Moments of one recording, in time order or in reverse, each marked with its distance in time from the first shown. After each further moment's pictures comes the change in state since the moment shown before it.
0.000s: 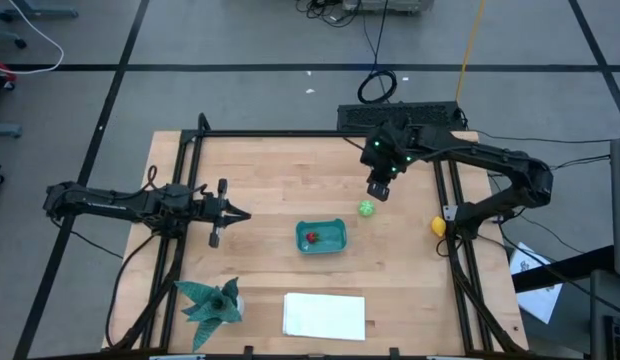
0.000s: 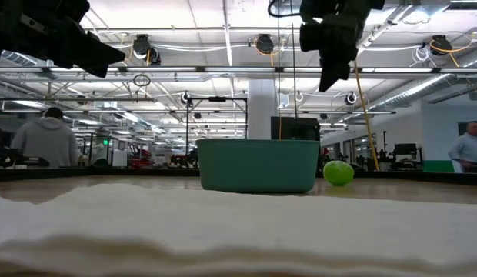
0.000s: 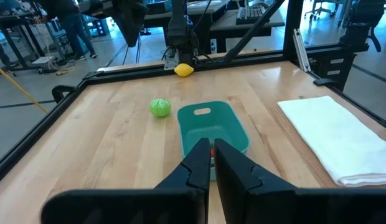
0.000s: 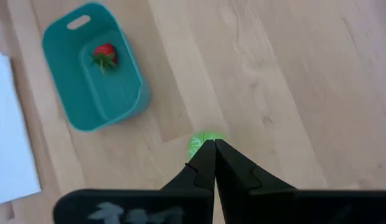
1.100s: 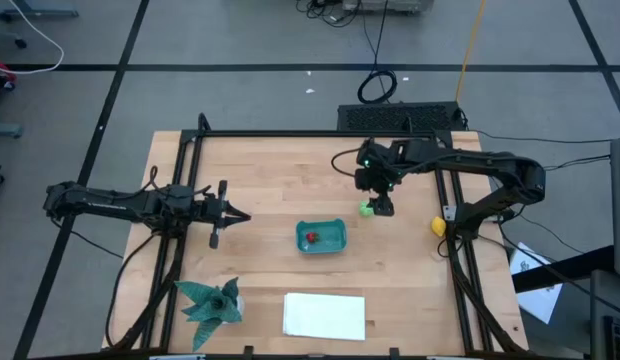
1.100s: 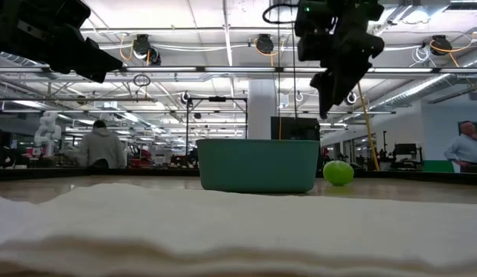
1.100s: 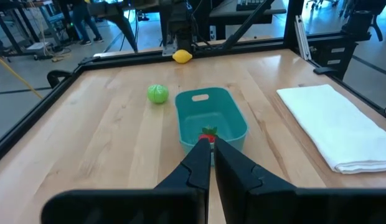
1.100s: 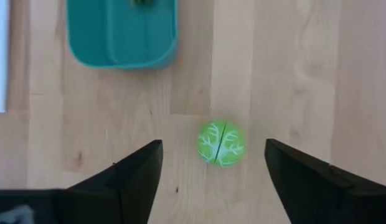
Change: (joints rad) left arm 0.000 0.000 0.000 -0.053 0.000 -0.017; right arm 0.092 0.056 -0.098 0.049 -0.018 -0.317
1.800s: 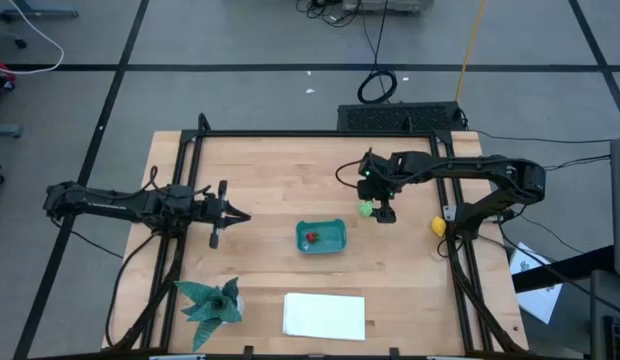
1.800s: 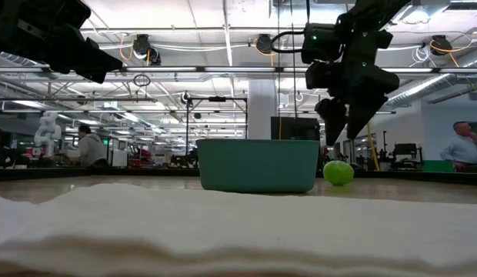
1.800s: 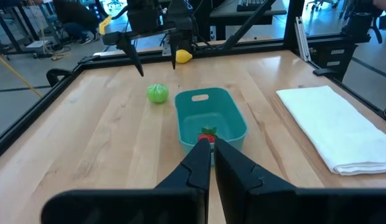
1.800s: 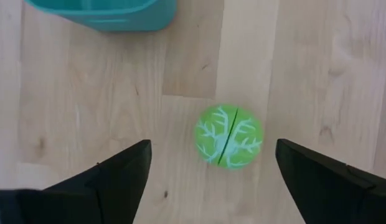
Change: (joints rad) left arm 0.000 0.000 0.000 0.000 0.000 -0.011; right arm -0.015 0.000 -0.220 0.203 -0.005 -0.078
